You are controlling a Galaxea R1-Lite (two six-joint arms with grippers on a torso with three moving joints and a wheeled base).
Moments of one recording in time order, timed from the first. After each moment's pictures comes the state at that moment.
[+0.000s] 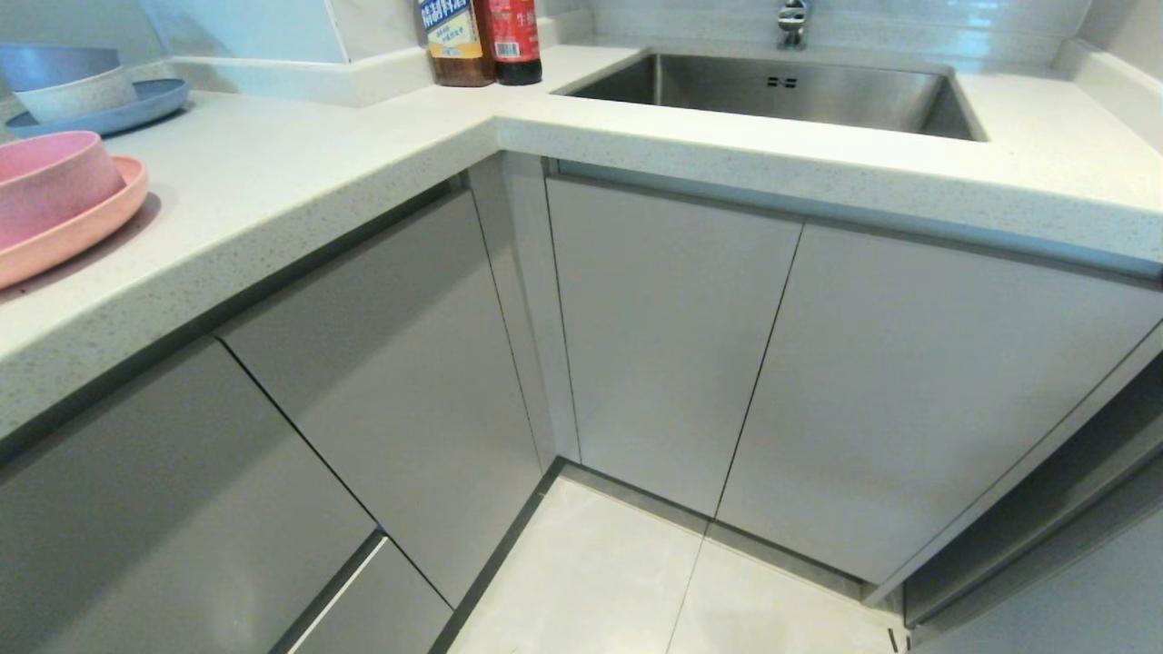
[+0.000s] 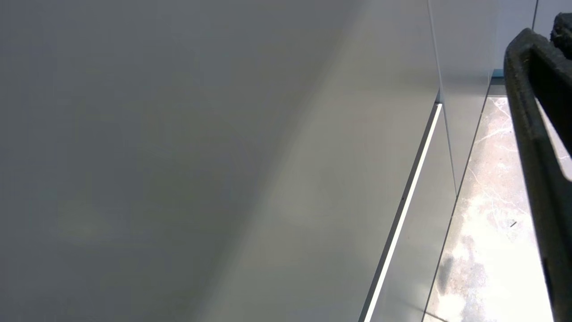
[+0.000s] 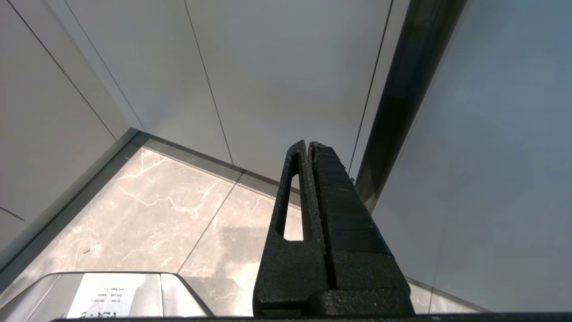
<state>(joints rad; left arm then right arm) -0.01 0.00 0.00 -0.06 0.00 0.01 0.01 0.00 0.00 0.00 0.00 0.02</state>
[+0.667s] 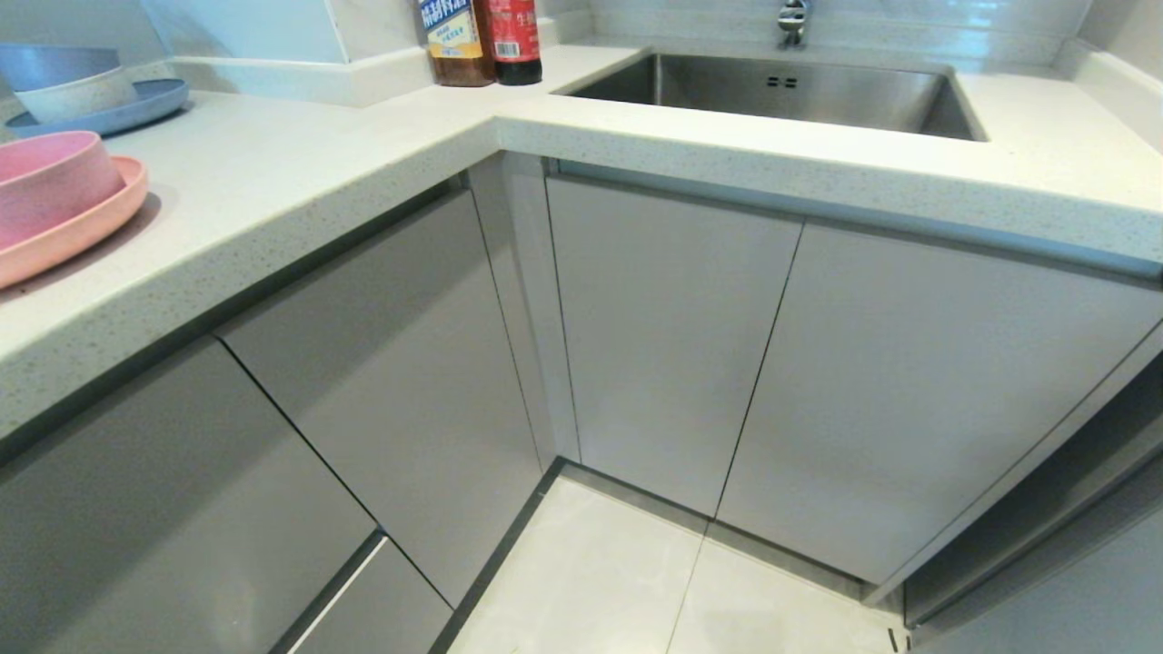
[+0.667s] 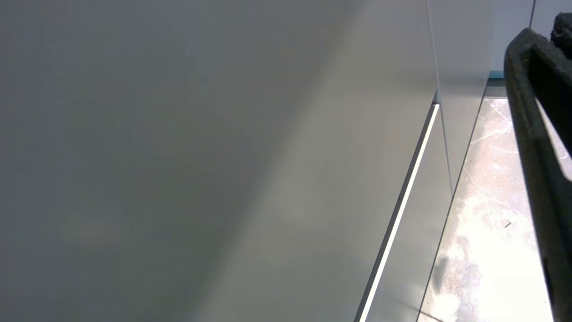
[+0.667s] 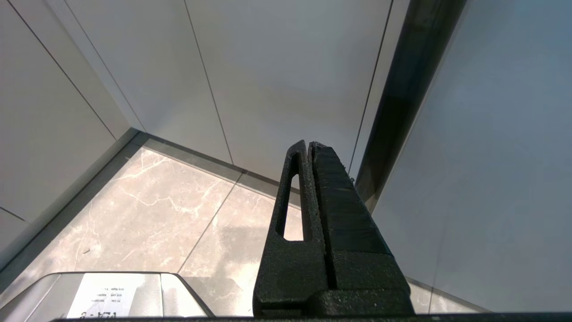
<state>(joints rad) -0.01 0.00 0.00 -0.06 0.00 -0.01 0.01 0.00 0.00 0.00 0.00 0.02</state>
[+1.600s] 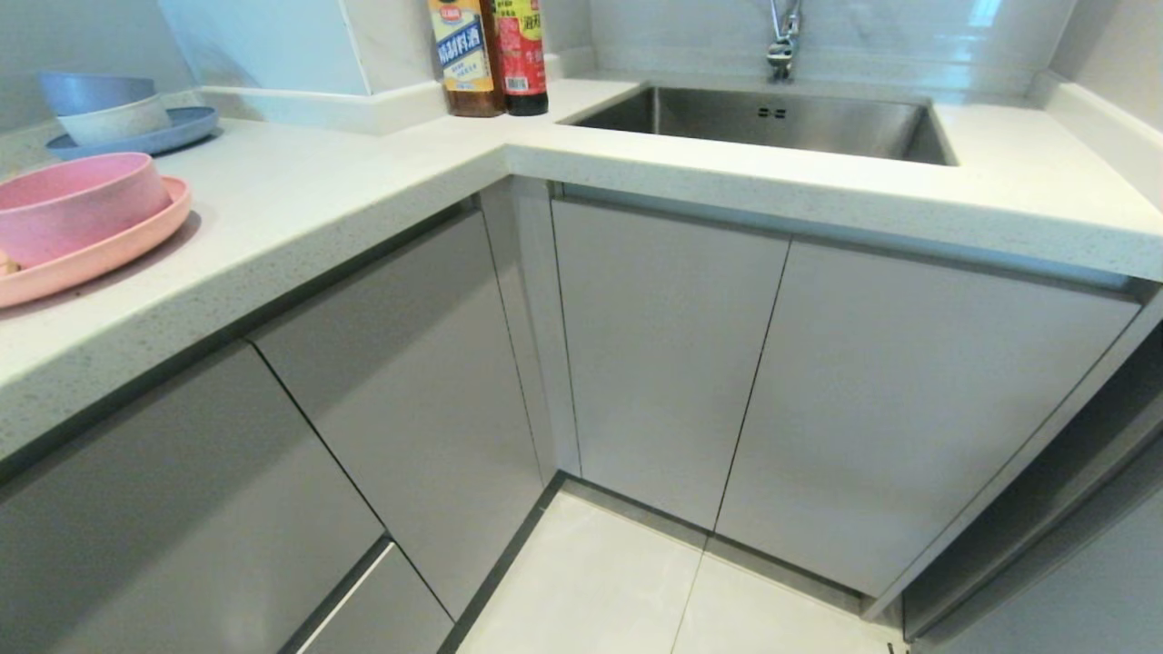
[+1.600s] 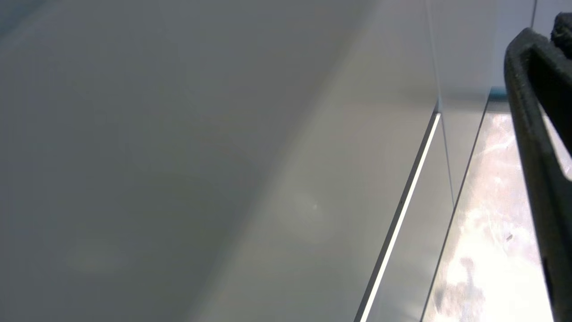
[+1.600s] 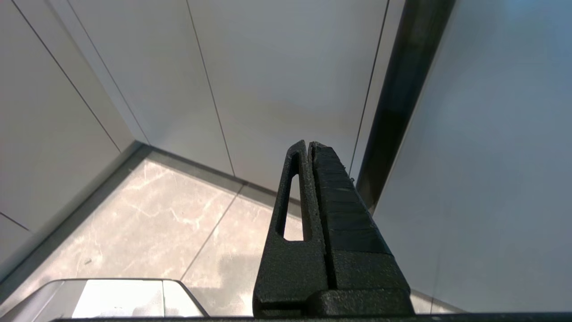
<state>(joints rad) -0.01 0.00 0.00 -0.06 0.00 -0.01 0.01 0.00 0.00 0.00 0.00 0.02</state>
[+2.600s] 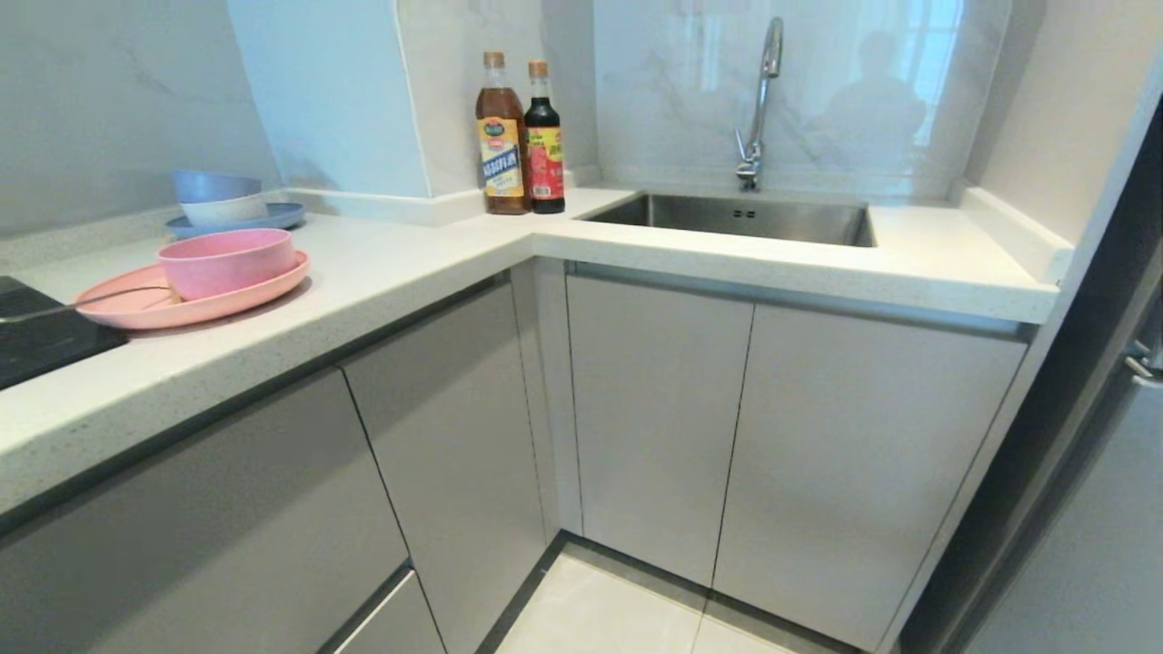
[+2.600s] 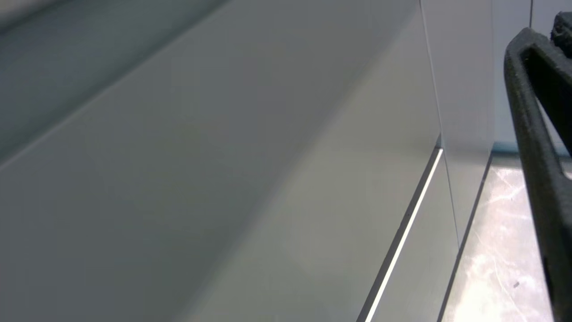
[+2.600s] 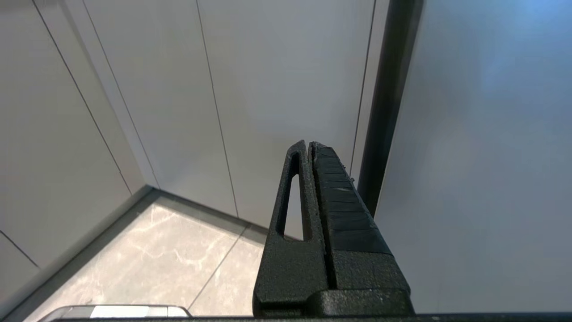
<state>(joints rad) -0.01 0.00 0.00 -0.05 0.00 -0.02 0.01 0.00 0.00 0.00 0.00 0.02</state>
